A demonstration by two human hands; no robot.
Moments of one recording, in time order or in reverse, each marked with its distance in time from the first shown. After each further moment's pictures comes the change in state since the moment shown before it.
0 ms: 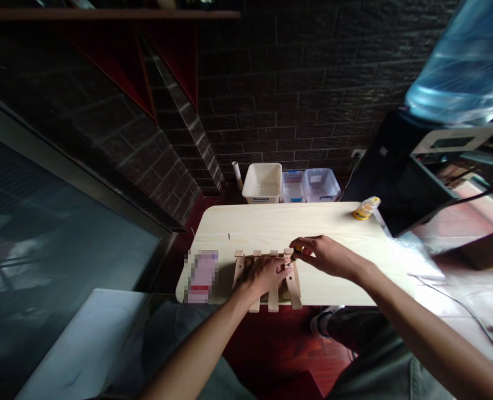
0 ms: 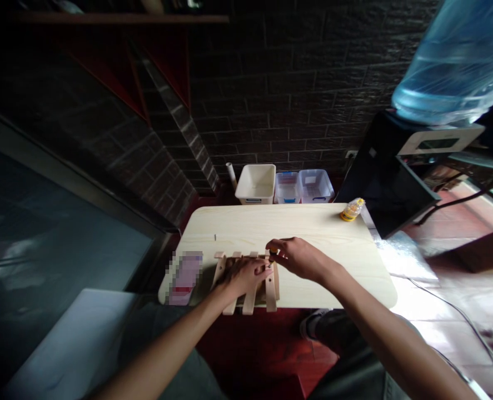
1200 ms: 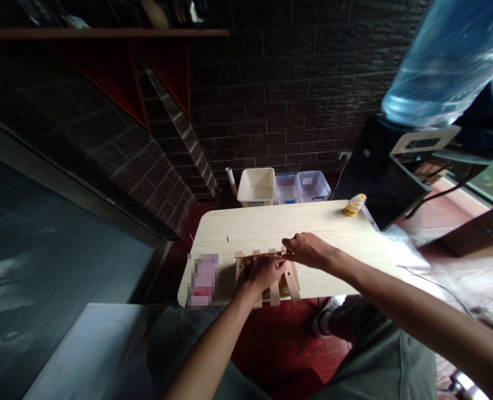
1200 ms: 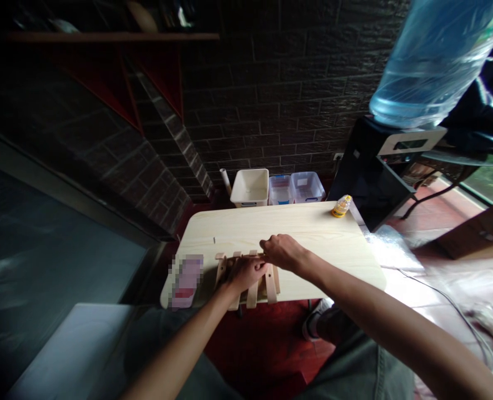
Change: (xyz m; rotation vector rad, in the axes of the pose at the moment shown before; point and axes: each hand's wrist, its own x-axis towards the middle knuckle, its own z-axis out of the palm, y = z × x) left_hand -0.006 -0.002 0.004 0.066 0.088 0.097; right_hand 0.023 -0.043 0.009 -0.547 -0.232 0.138
